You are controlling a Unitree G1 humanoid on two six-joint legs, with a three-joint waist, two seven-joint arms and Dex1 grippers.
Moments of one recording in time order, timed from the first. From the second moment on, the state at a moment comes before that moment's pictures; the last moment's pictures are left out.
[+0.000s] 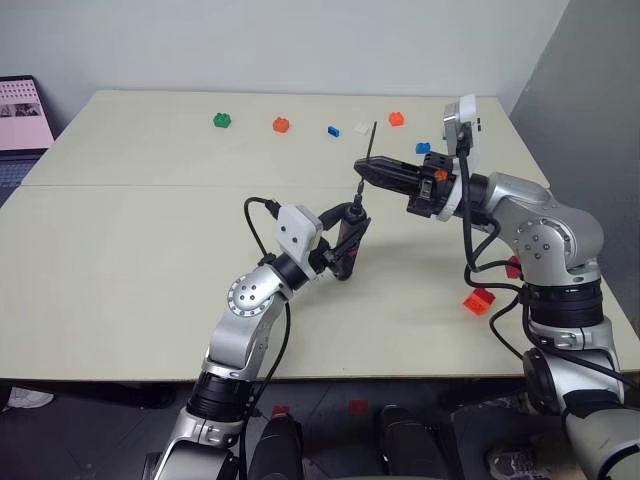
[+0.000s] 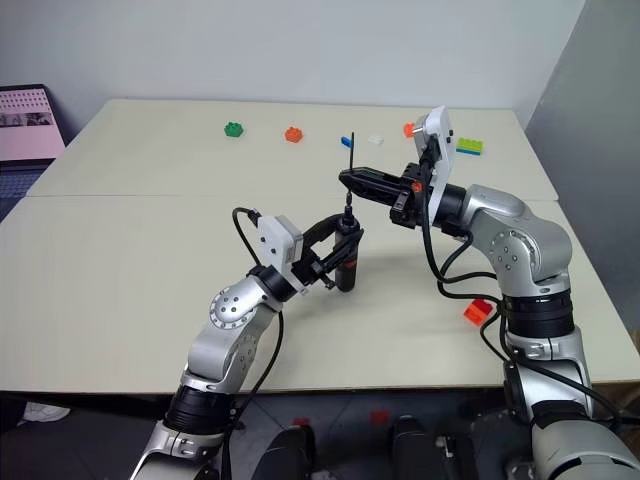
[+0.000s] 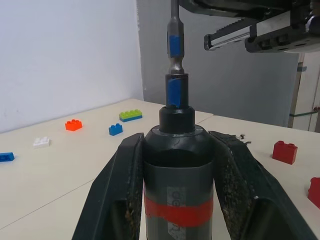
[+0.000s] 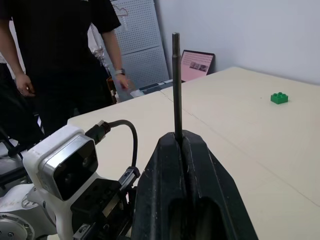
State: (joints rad) left arm -0.37 0.19 -0.14 -0.10 -0.24 0.05 -0.55; right arm -0.84 -0.43 -0.02 -0.05 0.69 0.76 0.83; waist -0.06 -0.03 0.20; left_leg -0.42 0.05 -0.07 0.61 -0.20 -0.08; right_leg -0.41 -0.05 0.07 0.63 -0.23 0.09
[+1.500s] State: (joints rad) left arm -0.94 0.58 -0.32 0.33 0.17 0.04 -0.80; right arm -0.52 -0.87 -0.14 -0.30 0.49 0.62 0.87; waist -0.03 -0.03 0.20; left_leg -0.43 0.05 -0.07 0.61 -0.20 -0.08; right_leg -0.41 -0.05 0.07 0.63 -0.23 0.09
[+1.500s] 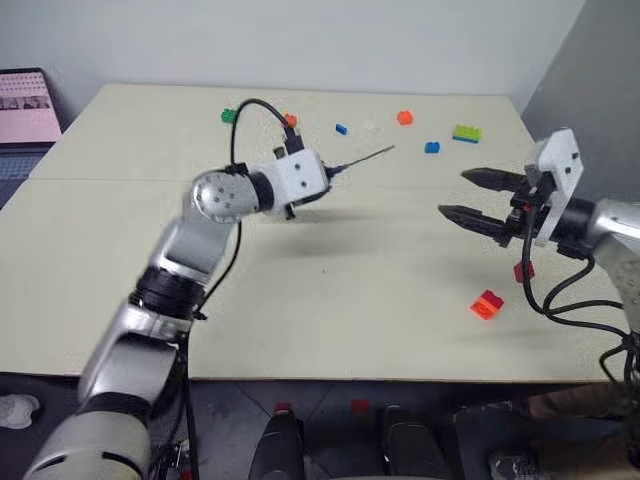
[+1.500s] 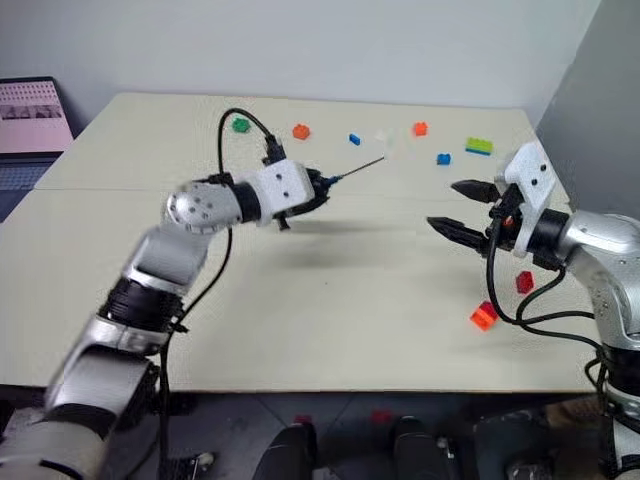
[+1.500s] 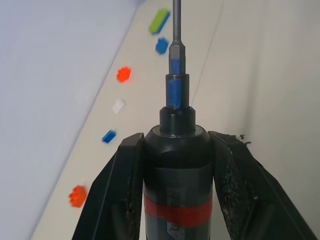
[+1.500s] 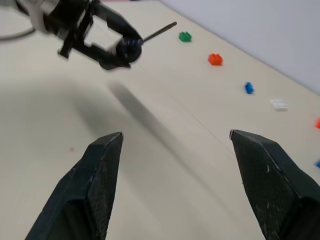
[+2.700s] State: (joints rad) left arm -1.16 0.53 -0.26 0.80 0.18 -0.12 -1.15; right arm -0.44 -0.99 -0.02 -0.47 0.50 0.68 0.97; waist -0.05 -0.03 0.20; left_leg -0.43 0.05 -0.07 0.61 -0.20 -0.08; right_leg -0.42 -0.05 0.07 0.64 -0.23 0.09
